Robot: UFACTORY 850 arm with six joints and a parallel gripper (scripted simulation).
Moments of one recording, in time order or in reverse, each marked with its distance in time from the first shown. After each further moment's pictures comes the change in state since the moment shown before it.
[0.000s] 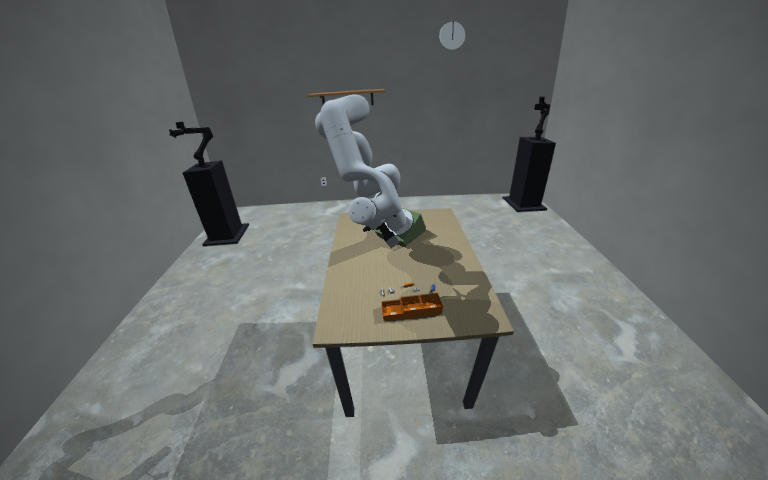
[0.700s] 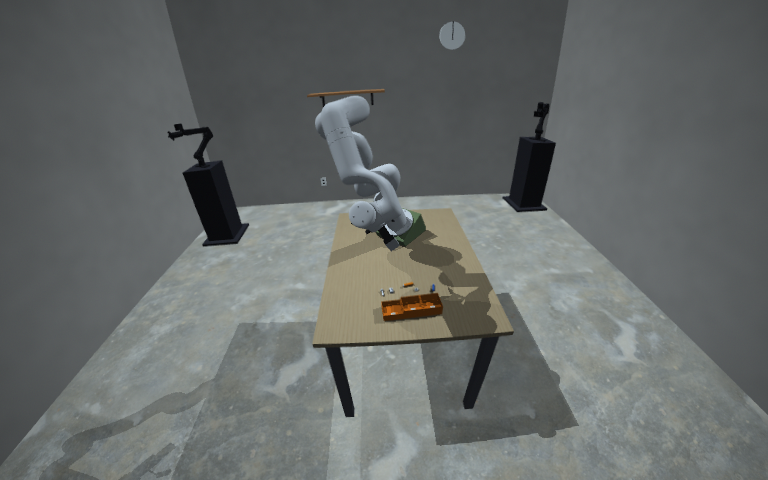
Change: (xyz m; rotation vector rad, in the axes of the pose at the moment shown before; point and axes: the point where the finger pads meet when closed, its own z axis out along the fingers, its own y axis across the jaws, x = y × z) arm 0.009 0.008 0.008 -0.001 0.002 0.000
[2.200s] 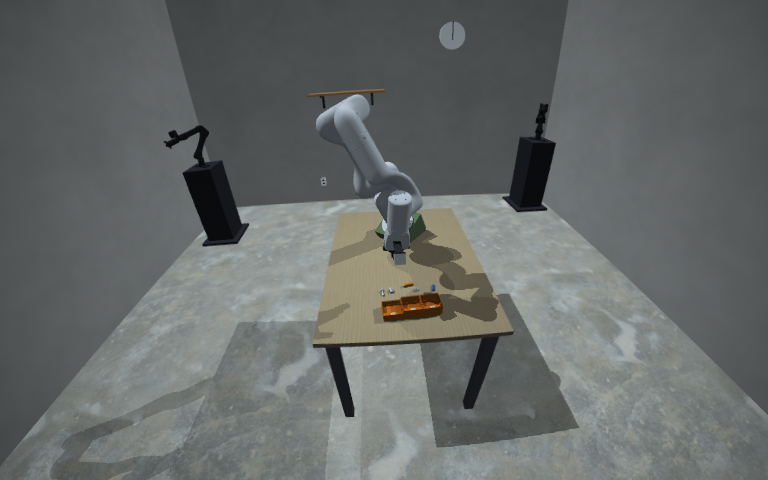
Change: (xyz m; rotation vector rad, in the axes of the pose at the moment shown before) arm 0.130 0.046 0.046 -0.498 0.574 0.358
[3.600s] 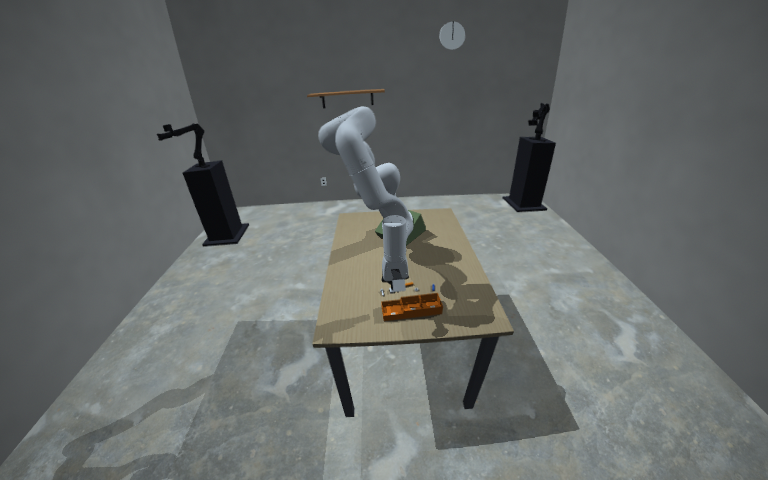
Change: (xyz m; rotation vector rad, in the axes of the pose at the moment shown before) arm 0.127 0.020 0.053 0.017 0.266 -0.029
